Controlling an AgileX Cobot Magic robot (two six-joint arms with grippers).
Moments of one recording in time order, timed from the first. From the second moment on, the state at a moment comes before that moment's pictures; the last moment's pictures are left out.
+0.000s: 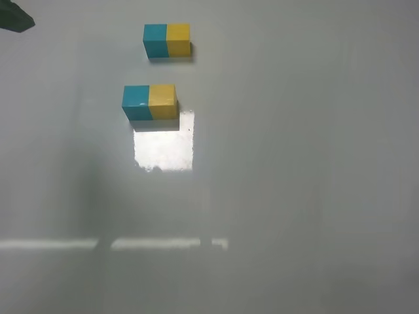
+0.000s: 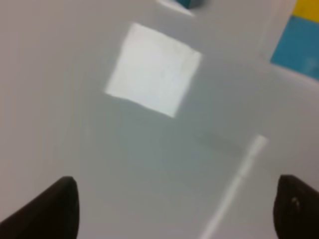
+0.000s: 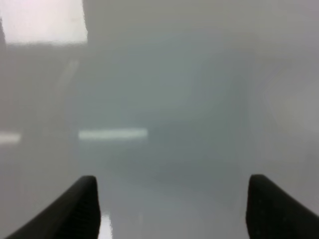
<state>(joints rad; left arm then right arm) -0.70 1.27 -1.84 0.50 1.21 0.56 -0.02 -0.01 -0.50 -0.08 0.98 0.01</state>
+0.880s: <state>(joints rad) 0.01 0.54 -1.22 0.31 1.22 0.26 -0.02 -0.01 -0.50 -0.08 0.98 0.01</state>
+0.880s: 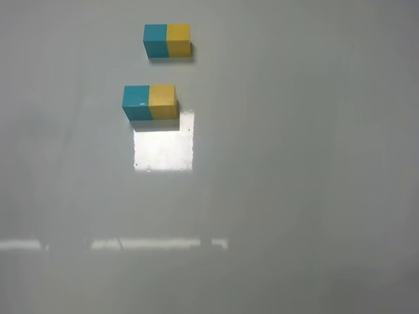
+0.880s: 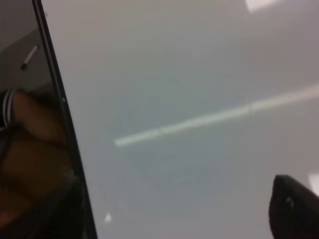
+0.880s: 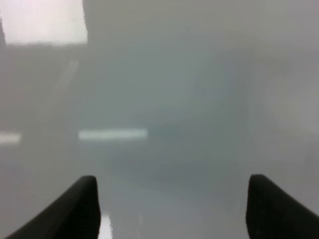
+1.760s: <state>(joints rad) 0.11 -0.01 -0.59 -0.10 1.14 0.03 -0.02 -0.01 -0.50 -0.08 0.98 0.01</state>
